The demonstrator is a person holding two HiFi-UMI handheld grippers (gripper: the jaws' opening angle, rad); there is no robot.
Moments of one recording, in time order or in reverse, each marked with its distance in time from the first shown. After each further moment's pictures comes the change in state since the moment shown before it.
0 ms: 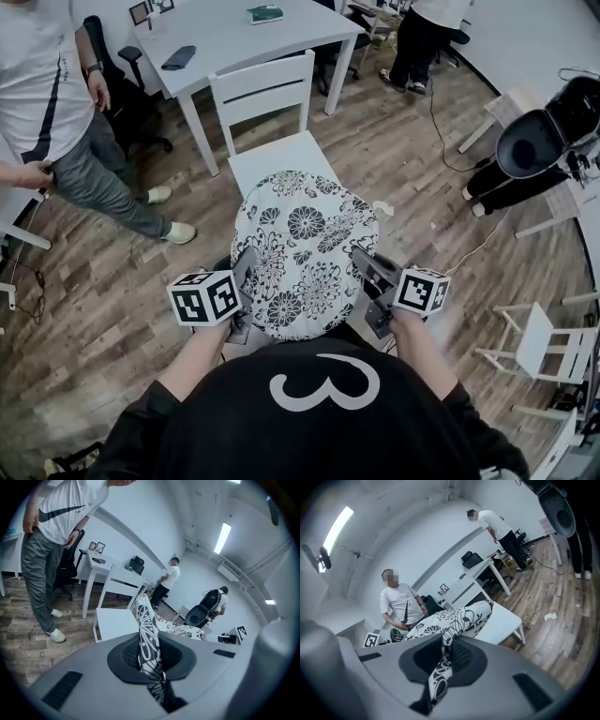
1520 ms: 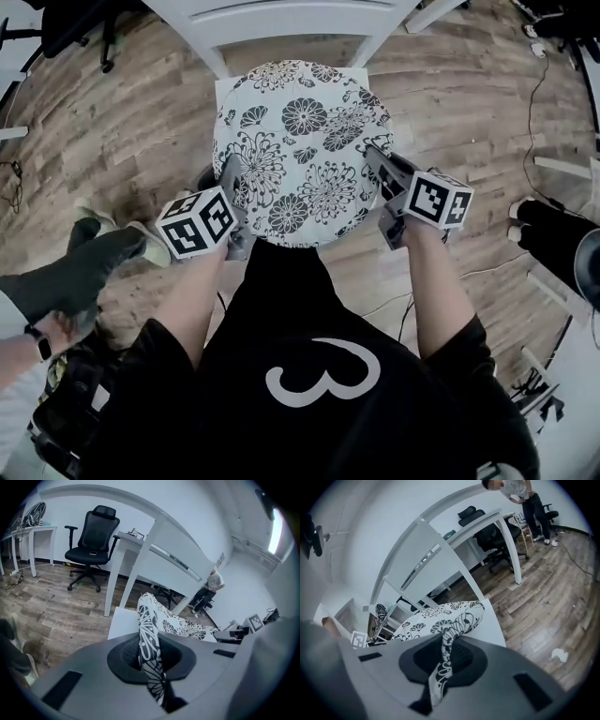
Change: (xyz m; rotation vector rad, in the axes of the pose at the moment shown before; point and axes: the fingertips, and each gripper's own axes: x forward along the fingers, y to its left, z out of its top) left arm -0.161 -0.119 -0.261 0.065 0.015 0.238; right arm -0.256 -0.012 -0.213 0.041 0.091 -0.113
